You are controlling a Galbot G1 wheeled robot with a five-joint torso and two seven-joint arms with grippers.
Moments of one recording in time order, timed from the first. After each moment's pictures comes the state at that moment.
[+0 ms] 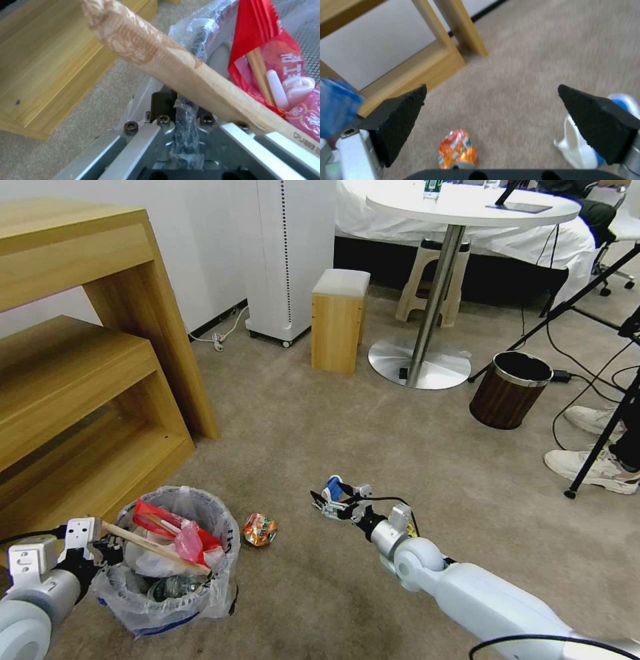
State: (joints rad) left arm 1.85 -0.84 -0.98 -2.24 -0.94 0.58 -0.31; right arm -0.66 1.02 -0.51 1.28 1.14 0.22 -0.19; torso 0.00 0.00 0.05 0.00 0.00
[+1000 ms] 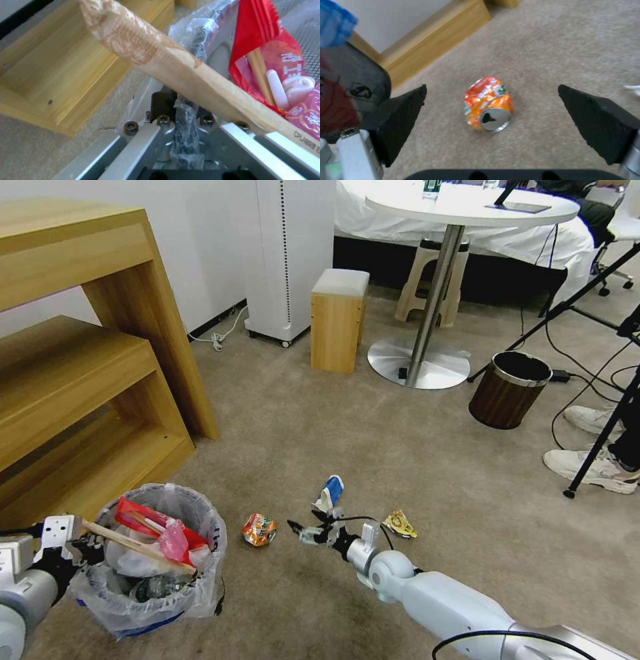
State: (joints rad) left arm 1.93 -0.85 -1.11 -2.28 -0.96 0.62 -0.32; right arm -0.66 1.15 -0.63 1.11 1.10 0.22 -0.29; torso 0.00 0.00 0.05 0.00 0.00
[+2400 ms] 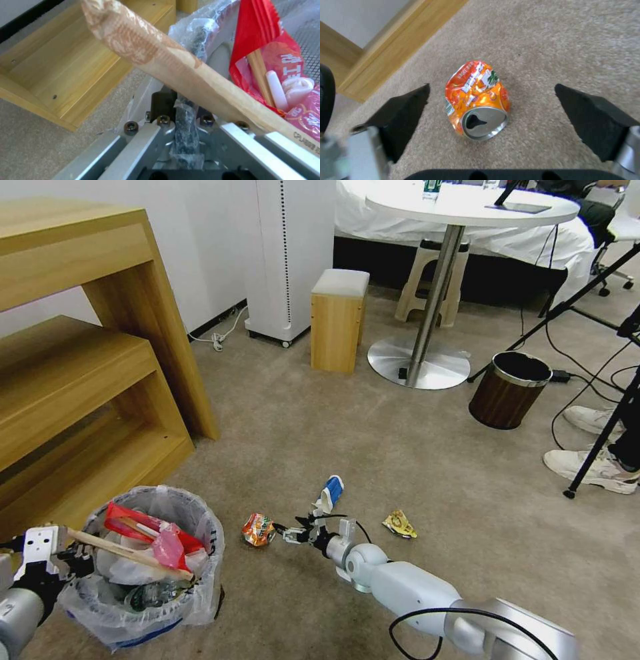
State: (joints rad) left arm 2.00 -0.94 -1.15 -2.36 -0.93 0.59 -0.30; right arm -0.54 1.42 -0.63 0.68 1.17 0.14 -0.40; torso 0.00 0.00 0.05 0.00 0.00
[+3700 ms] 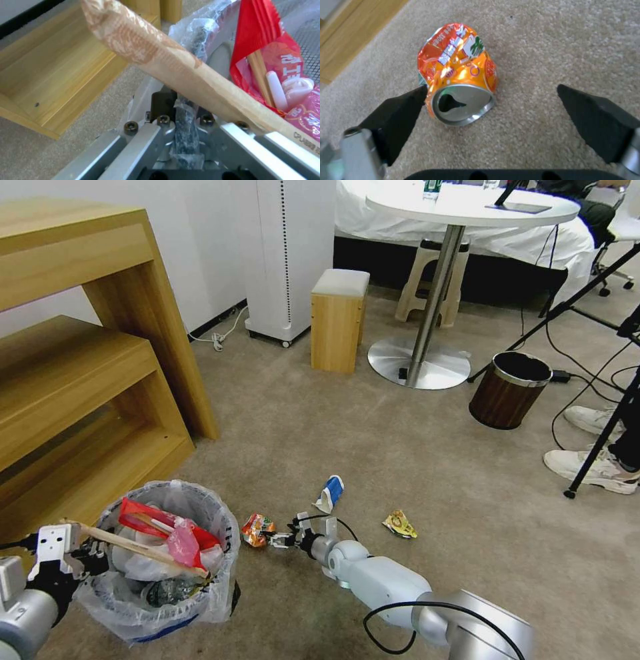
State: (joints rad) left arm 2.00 -0.96 -1.11 -2.42 -0.92 0.57 -0.32; right arm -0.53 1.53 -0.59 0.54 1.05 0.05 -0.35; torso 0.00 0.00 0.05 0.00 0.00
